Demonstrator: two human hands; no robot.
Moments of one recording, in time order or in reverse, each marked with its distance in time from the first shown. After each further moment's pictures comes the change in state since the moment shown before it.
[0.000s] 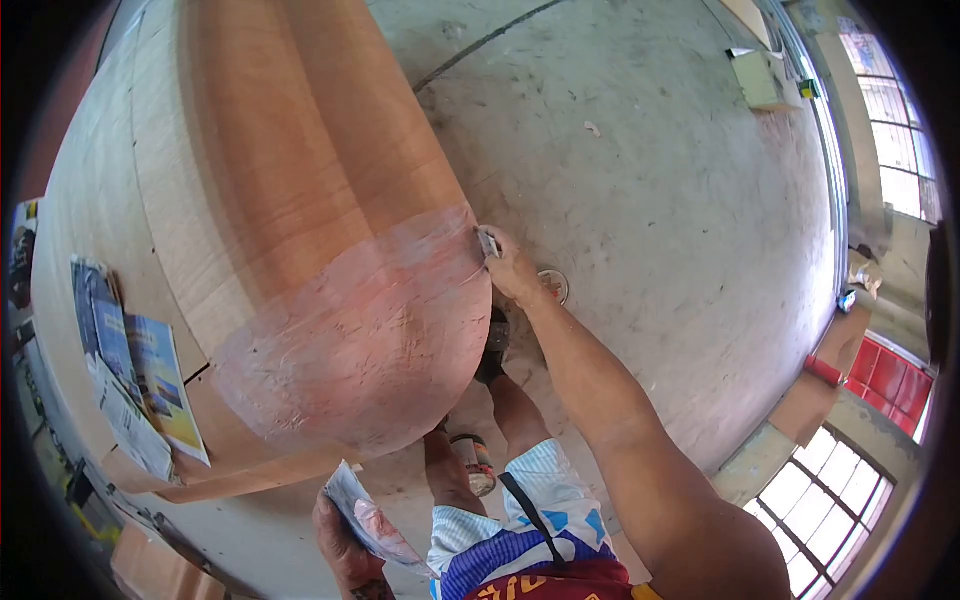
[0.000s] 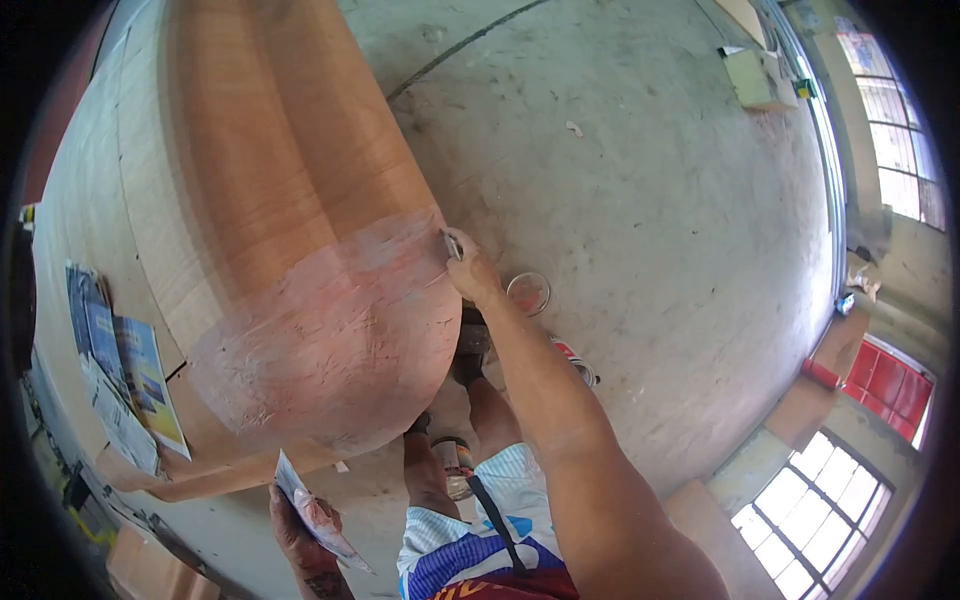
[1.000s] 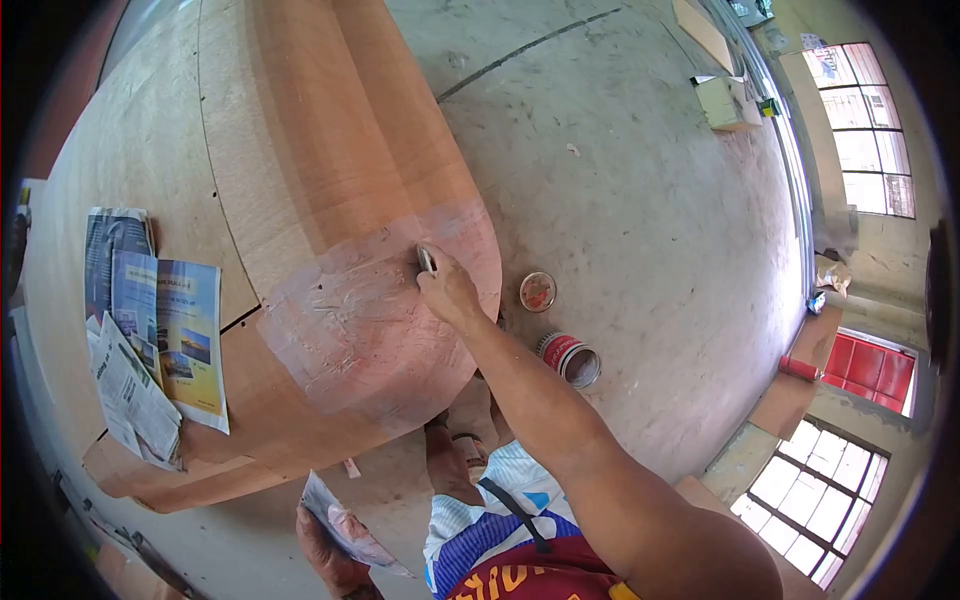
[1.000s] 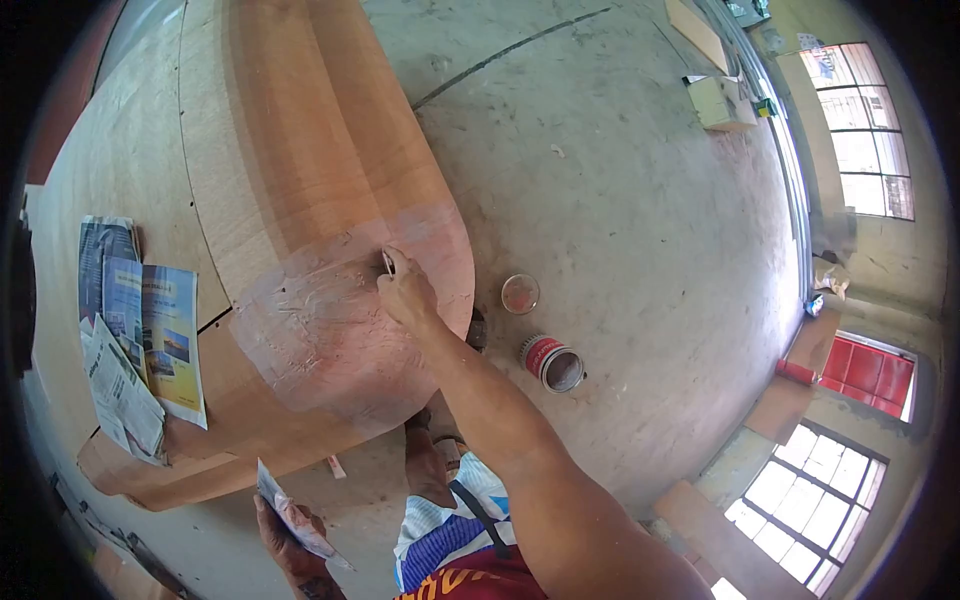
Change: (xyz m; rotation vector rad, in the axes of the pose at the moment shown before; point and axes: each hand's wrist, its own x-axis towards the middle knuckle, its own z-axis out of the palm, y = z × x) left_hand -0.011 0.062 -0.133 -0.118 0.015 0.063; right_hand -0.120 -0.158 0.125 -0.104 0.069 -0.036
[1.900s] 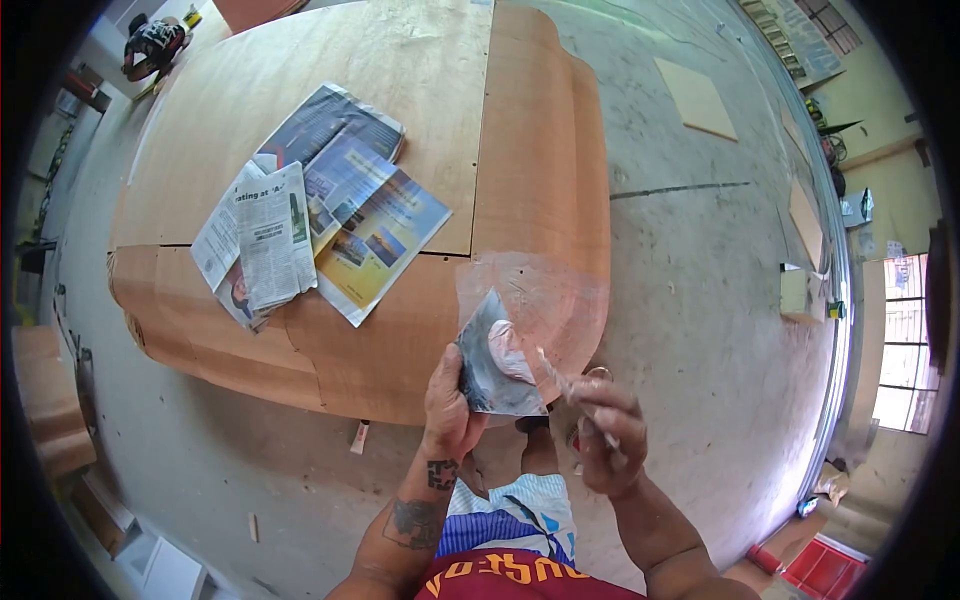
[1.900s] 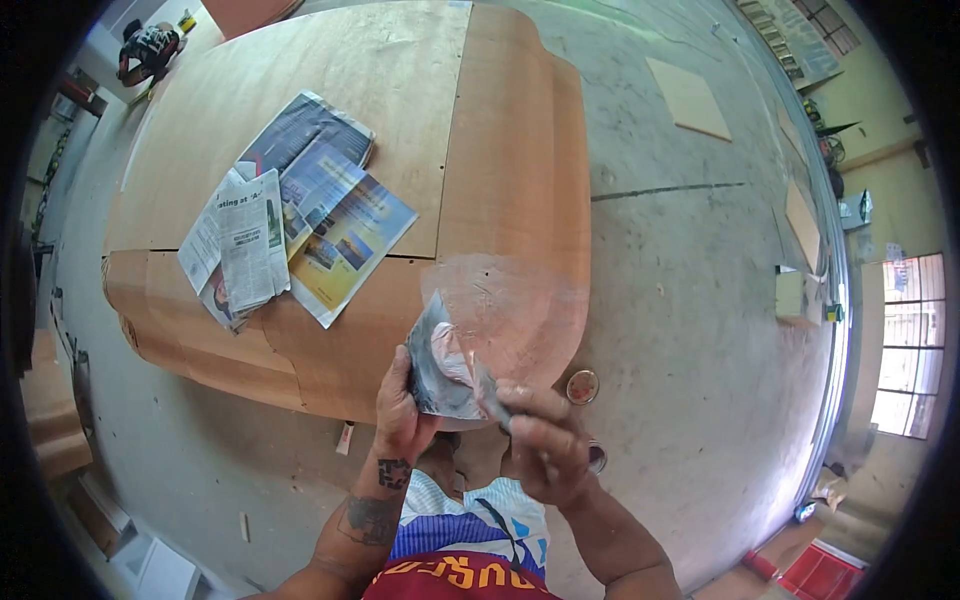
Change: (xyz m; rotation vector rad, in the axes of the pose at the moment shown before) left_hand 0.022 0.029 0.078 -0.589 -0.667 -0.049; right_hand -0.271 -0.180 -0.081 0.235 -0.200 -1.239
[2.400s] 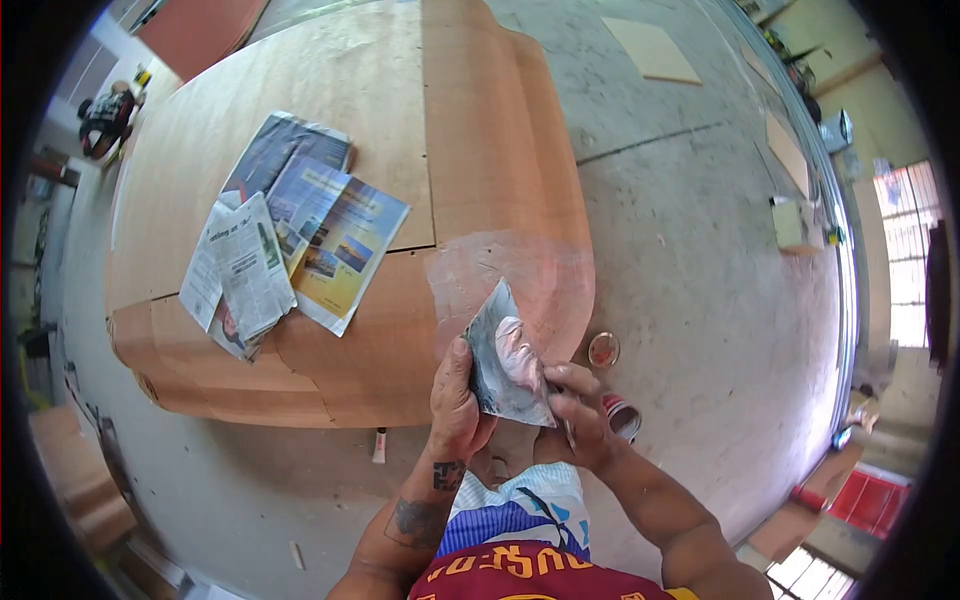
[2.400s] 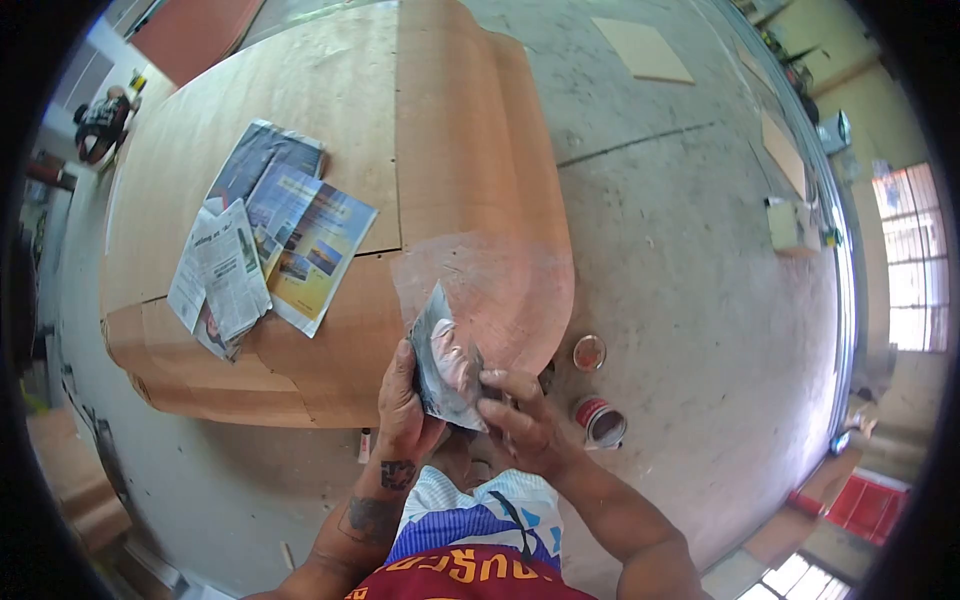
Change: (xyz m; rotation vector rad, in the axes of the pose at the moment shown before) left_hand -0.020 -0.012 0.035 0.135 -0.130 -0.110; right_hand -0.066 0.025 0.011 -0.189 -0.016 0.015
